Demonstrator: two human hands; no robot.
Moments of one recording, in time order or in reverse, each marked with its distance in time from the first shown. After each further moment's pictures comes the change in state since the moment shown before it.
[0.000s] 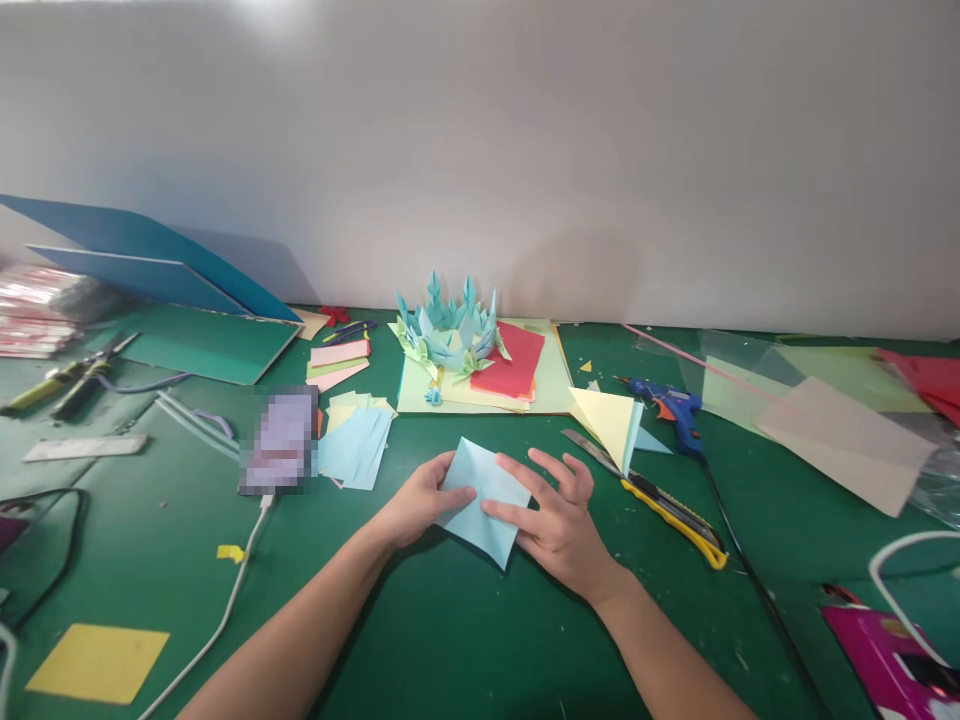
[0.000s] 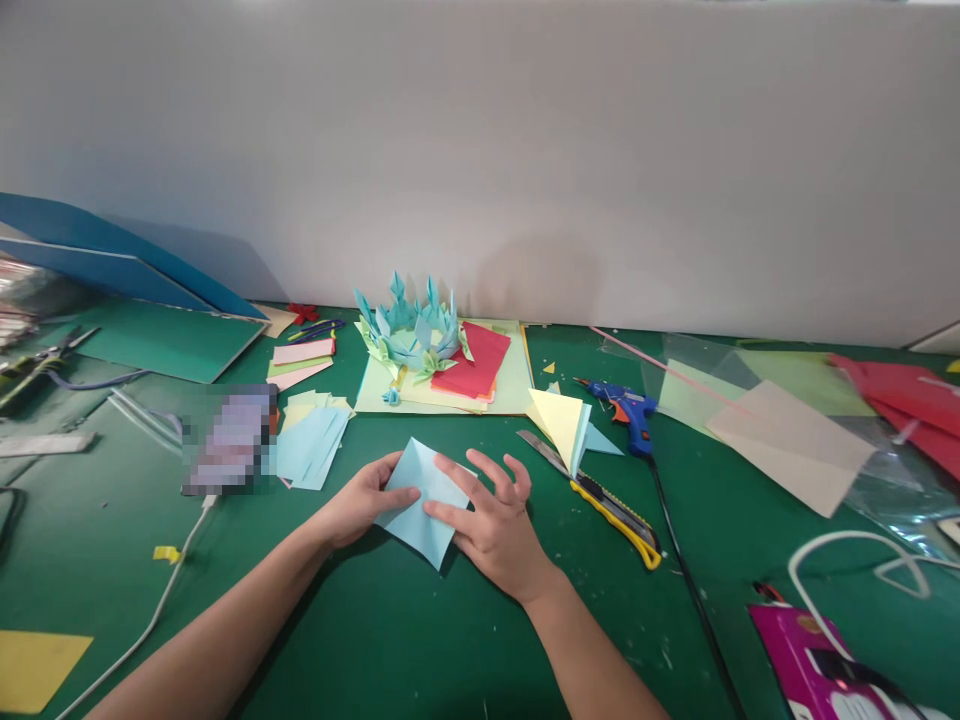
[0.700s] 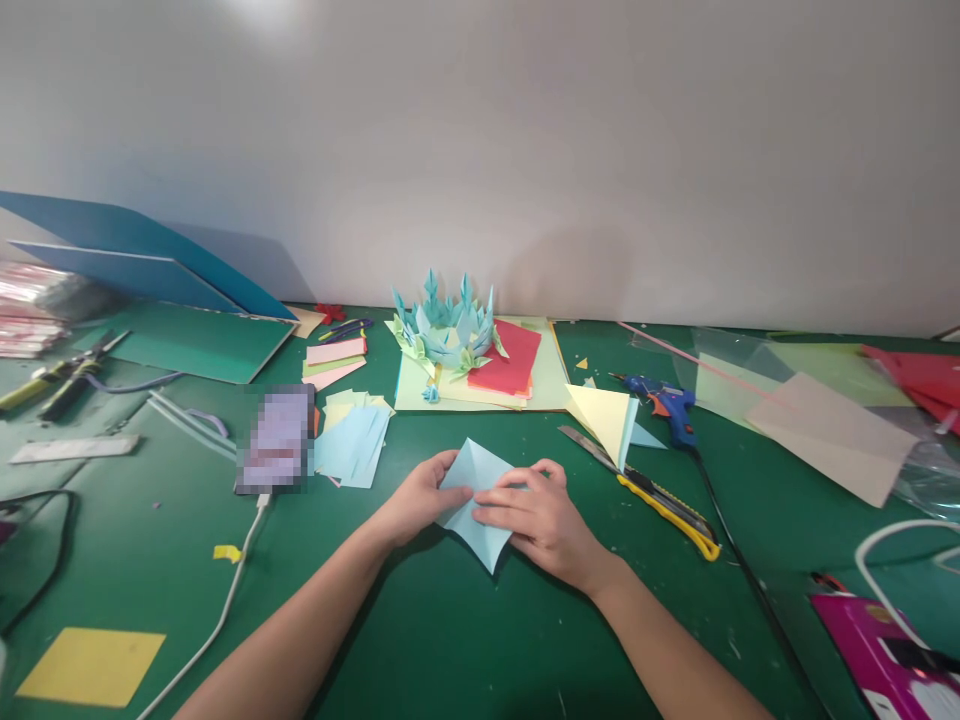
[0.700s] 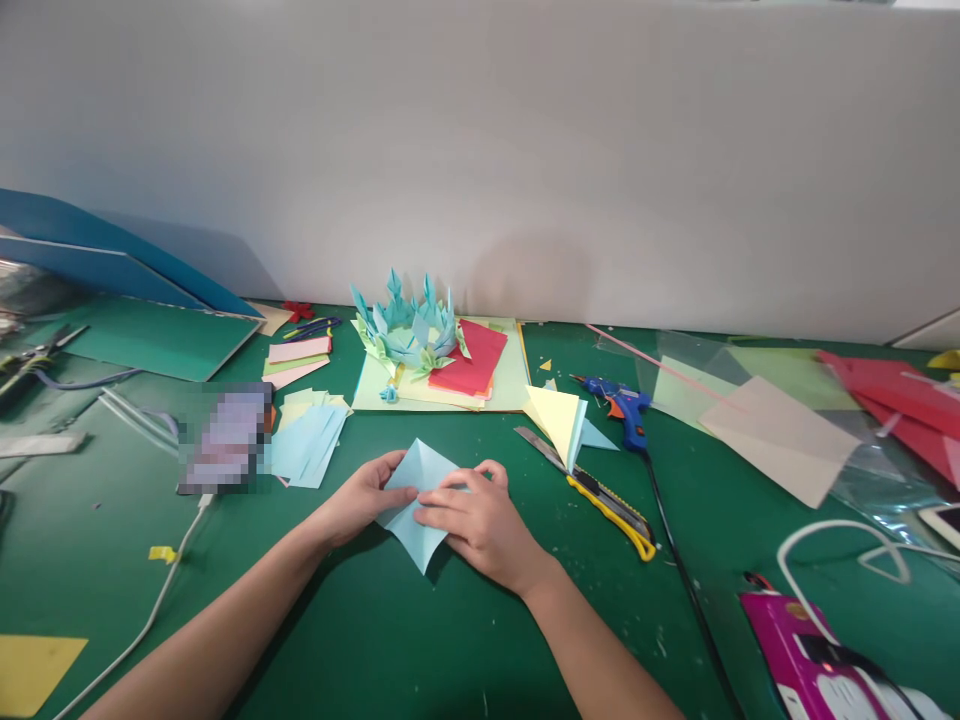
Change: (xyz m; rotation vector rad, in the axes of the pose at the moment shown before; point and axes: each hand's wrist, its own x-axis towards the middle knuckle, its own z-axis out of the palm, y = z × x) left_hand 0.000 -0.003 -0.001 0.120 0.008 0.039; right_hand 0.012 0.000 -0.007 0.278 -0.236 -0.081
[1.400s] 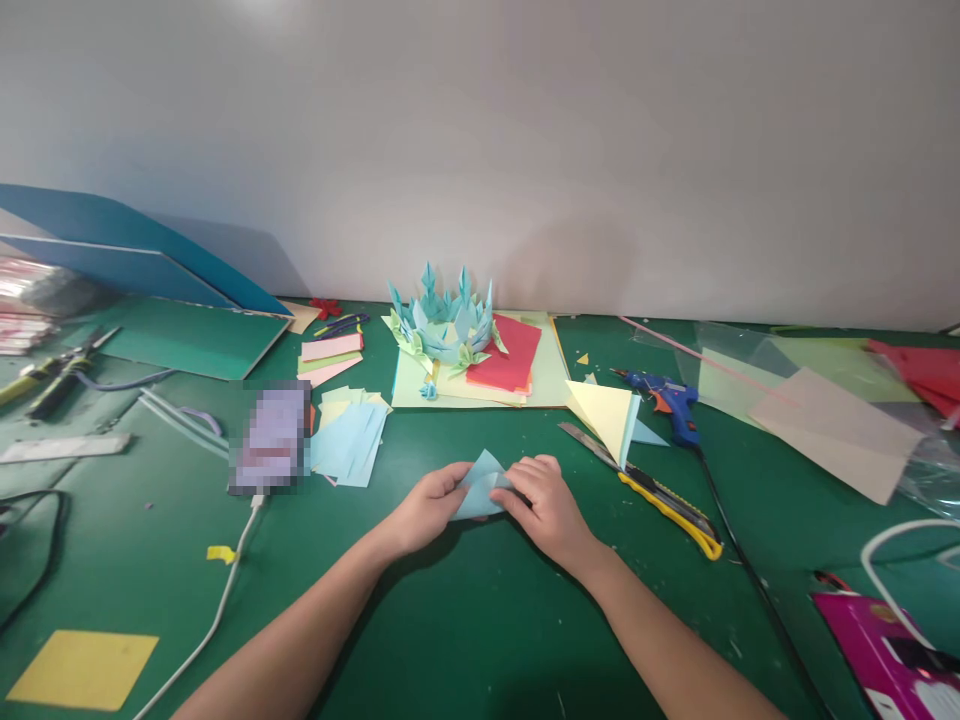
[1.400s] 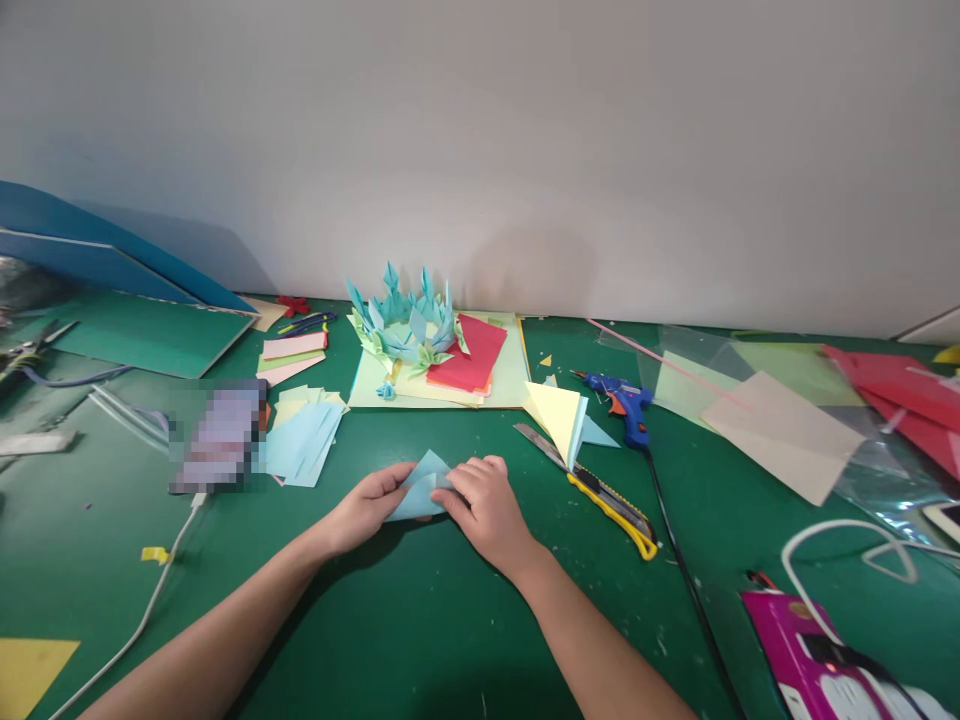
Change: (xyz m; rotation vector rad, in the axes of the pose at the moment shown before) left_hand -0.002 -0.002 0.009 0.063 -0.104 0.037; right_hand 0.007 0.010 0.014 0.018 0.083 0.306
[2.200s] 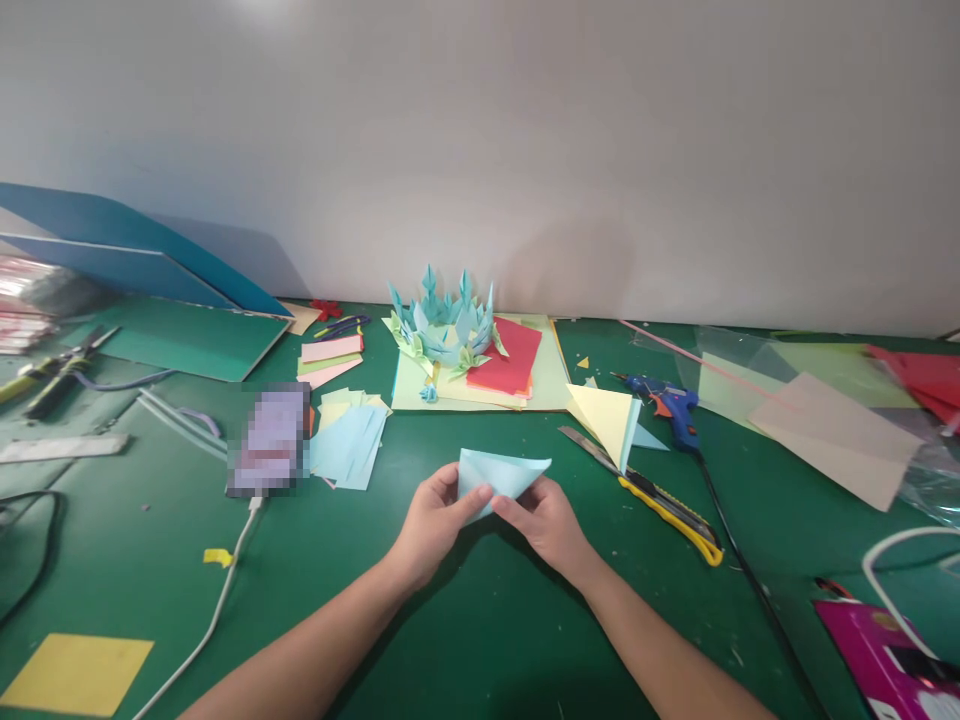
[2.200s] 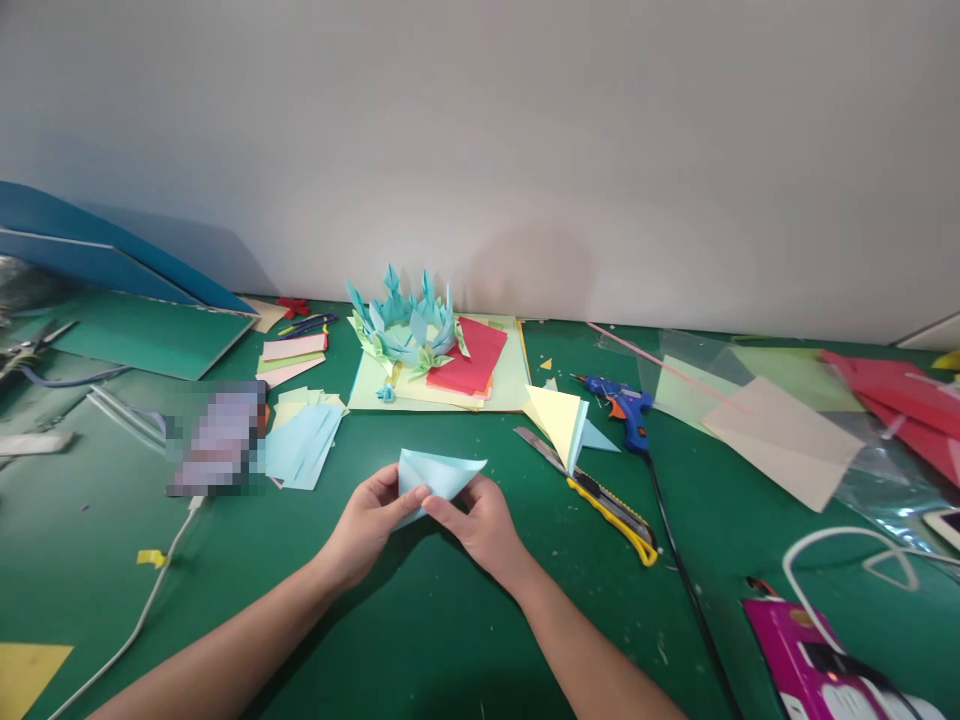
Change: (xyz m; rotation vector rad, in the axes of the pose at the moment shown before) left_hand -0.003 -0.003 0.025 -0.216 0.345 0.089; right_hand 0.000 -0.014 0.010 0.929 0.053 0.530
